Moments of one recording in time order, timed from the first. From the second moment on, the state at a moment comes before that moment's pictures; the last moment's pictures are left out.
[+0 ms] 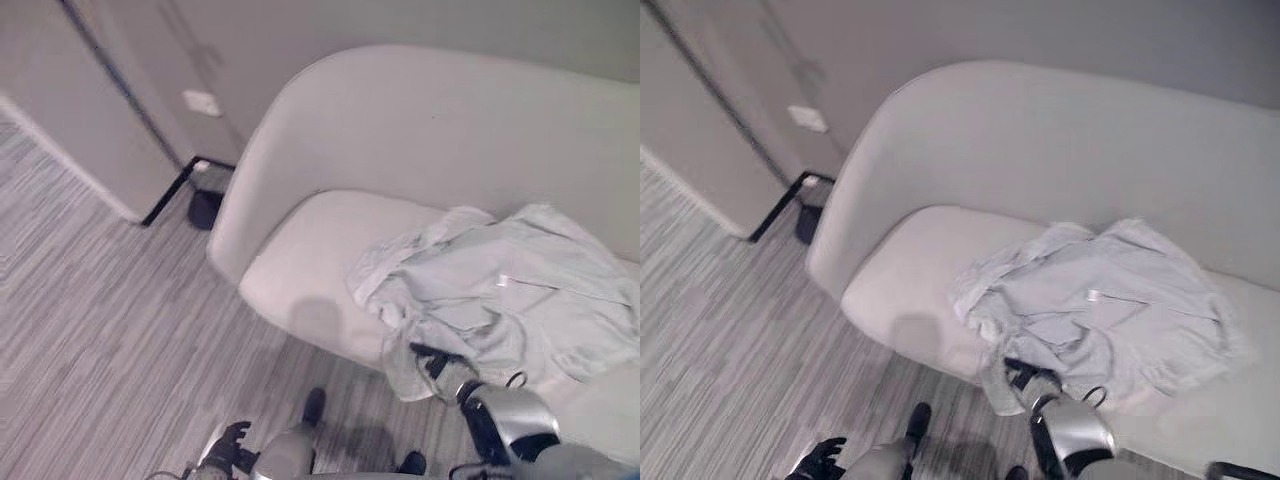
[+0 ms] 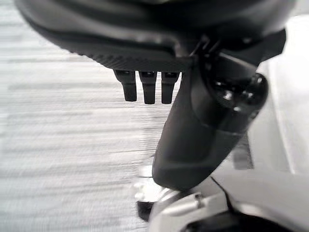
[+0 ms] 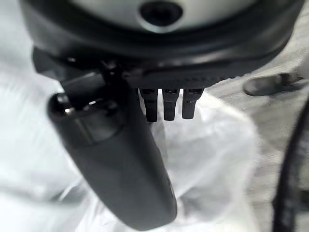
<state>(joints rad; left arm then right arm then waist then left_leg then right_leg) -0.05 0.21 -0.55 1.31 -0.15 -0.16 0.18 -0.71 -0.27 0.04 1.61 0.80 -0.06 -0.32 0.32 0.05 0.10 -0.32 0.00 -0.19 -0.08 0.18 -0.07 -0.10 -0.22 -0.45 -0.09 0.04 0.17</state>
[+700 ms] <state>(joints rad) -0.20 0.22 -0.58 1.30 -0.22 -0.19 0.18 -0.85 -0.40 0.05 1.75 1.16 -0.03 -0.31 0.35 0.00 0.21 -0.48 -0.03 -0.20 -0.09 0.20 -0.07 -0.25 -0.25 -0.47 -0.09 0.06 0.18</state>
